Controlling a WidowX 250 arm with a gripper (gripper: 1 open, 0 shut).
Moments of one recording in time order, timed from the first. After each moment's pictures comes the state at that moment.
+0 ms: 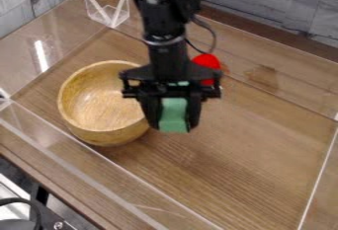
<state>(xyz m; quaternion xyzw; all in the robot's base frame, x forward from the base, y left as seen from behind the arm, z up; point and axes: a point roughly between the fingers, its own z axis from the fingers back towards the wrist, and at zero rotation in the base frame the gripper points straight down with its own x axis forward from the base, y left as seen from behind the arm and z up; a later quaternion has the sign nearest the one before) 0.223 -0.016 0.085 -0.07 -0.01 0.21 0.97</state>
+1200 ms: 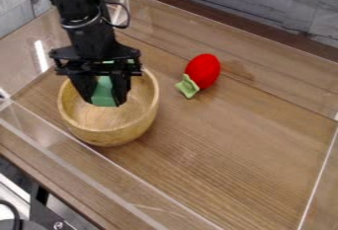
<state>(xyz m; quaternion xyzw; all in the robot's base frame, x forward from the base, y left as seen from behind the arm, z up) 0.213 0.075 0.079 -0.05 -0.05 0.20 0.98</state>
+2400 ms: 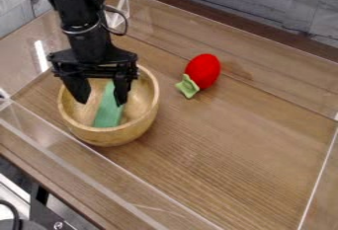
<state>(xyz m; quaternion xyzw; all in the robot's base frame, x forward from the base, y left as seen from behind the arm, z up) 0.218 0.086 0.067 -0.02 -0.04 0.23 0.97</state>
